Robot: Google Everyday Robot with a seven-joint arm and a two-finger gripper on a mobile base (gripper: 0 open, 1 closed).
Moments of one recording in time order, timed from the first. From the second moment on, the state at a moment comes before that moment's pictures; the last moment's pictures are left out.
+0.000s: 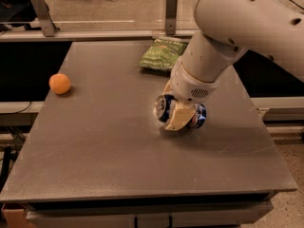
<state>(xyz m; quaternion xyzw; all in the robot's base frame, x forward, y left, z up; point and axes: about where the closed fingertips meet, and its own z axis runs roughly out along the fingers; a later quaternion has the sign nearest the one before) 0.471 -0.047 0.859 -0.74 0.65 0.08 0.15</state>
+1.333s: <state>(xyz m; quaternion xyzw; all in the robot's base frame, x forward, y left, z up) 0.455 -0.040 0.854 -0.76 0.63 0.07 0.13</state>
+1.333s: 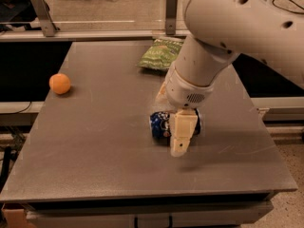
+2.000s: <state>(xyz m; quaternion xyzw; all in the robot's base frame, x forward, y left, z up) 0.452 -0.060 0.879 -0.73 0.65 0.13 0.18</state>
